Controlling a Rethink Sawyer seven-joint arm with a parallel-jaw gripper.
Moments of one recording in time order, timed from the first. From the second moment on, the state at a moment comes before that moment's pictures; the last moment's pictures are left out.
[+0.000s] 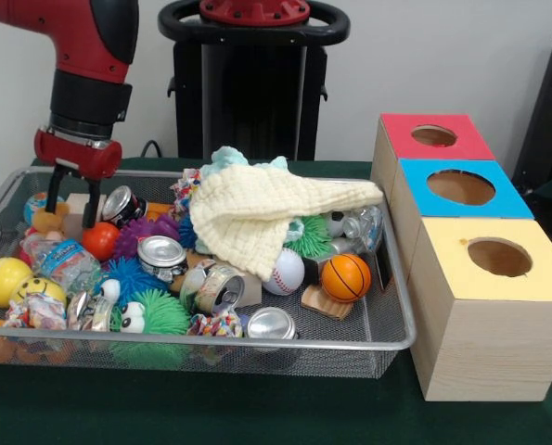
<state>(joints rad) -0.66 -0.50 -0.09 1.76 -0.73 -0.14 2.17</state>
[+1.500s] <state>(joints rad) -0.62 -0.46 -0.24 1.71 -0.79 -0.19 2.17</state>
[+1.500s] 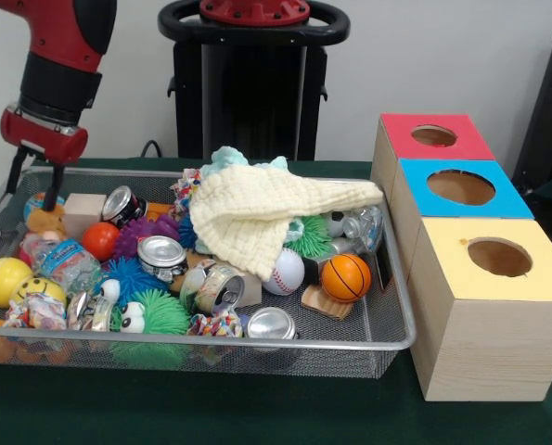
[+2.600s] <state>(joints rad) -0.66 -0.37 -0.24 1.67 -0.83 -0.39 2.17</state>
